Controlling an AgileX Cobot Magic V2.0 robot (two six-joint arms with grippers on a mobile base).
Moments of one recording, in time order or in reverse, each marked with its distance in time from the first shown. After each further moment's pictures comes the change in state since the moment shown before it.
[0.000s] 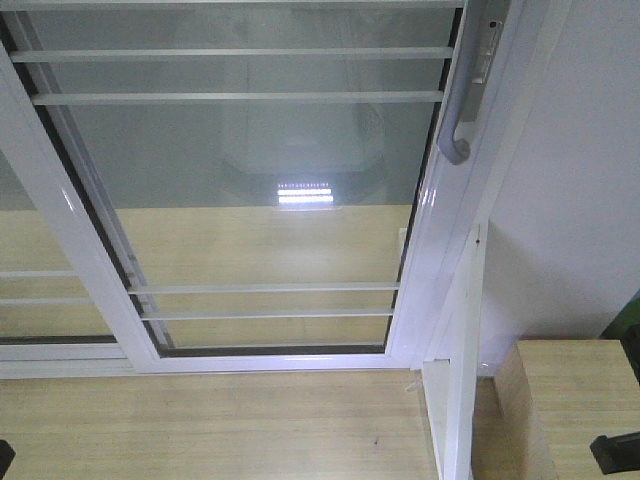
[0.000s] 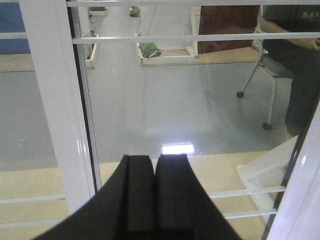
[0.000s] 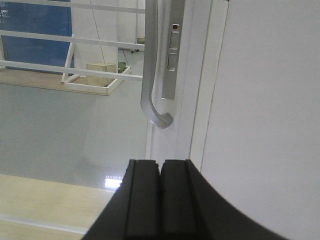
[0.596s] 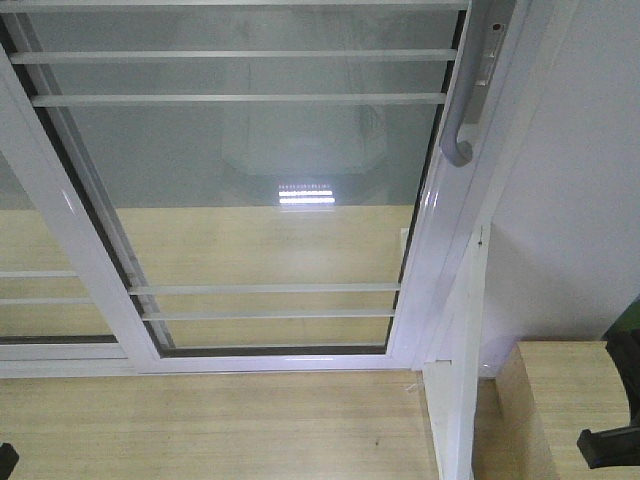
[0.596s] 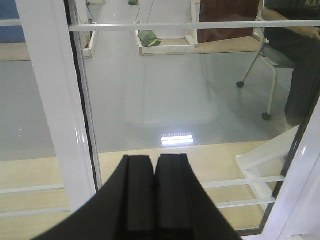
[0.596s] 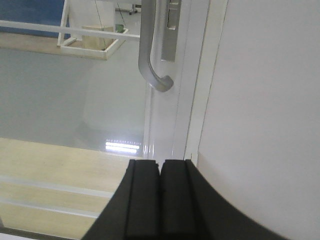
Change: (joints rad) left arm -0.008 0.012 0.001 -0.004 0.024 0.001; right arm -0.009 0.143 0.004 -0.001 -0.002 -0.001
